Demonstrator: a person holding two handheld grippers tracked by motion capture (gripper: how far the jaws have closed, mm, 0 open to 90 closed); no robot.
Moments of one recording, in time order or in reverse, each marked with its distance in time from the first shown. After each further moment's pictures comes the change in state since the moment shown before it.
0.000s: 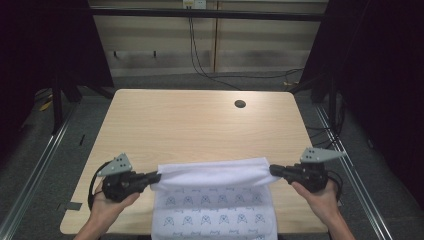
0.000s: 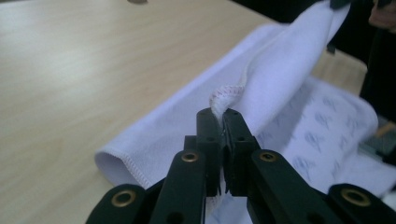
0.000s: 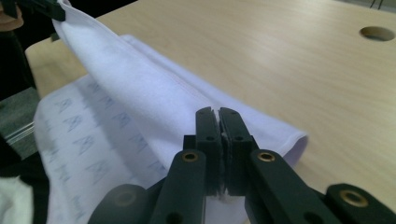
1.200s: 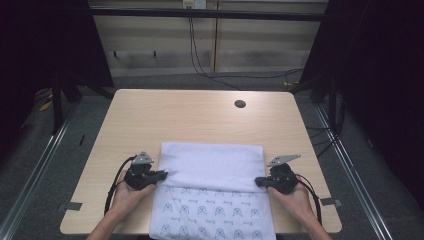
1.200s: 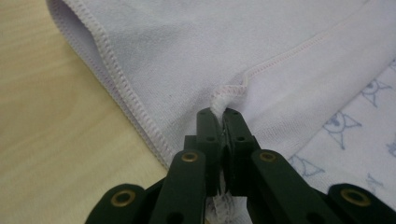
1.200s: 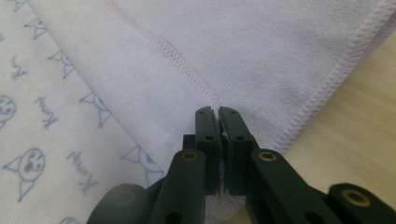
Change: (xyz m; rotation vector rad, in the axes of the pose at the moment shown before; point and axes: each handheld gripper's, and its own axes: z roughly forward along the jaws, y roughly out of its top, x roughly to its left) left arm 0.063 -0.030 0.086 0.200 0.109 -0.074; right arm -0.018 -0.044 0.090 0.320 -0.079 0.114
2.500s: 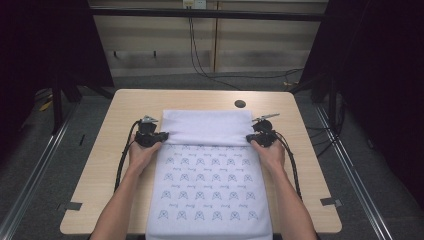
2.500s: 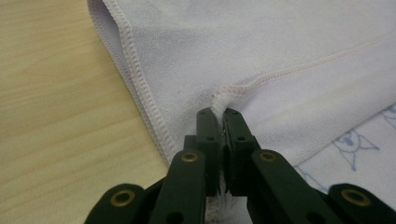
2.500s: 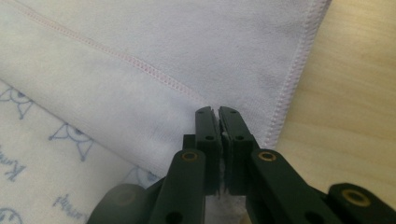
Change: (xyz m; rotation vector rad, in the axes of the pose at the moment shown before) left arm 0.094 0.073 0.065 -0.090 0.161 -0.149; right arm -0.079 0.109 0.074 -0.054 -0.238 0.132
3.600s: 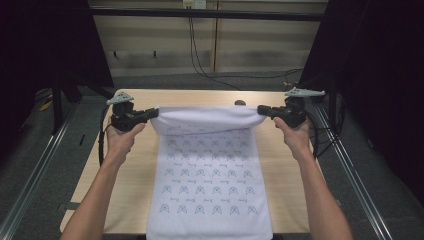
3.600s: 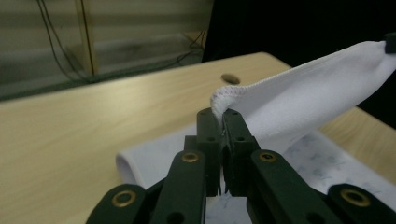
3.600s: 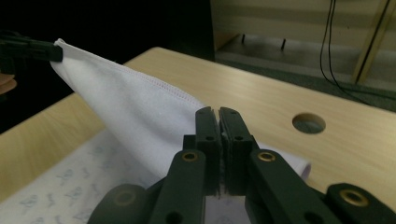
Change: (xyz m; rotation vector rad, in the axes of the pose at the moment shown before) left arm -0.021 0.064 -0.128 -0.299 -0.129 0.036; right arm -0.019 0.045 -0.130 -0.418 0.284 -0.046
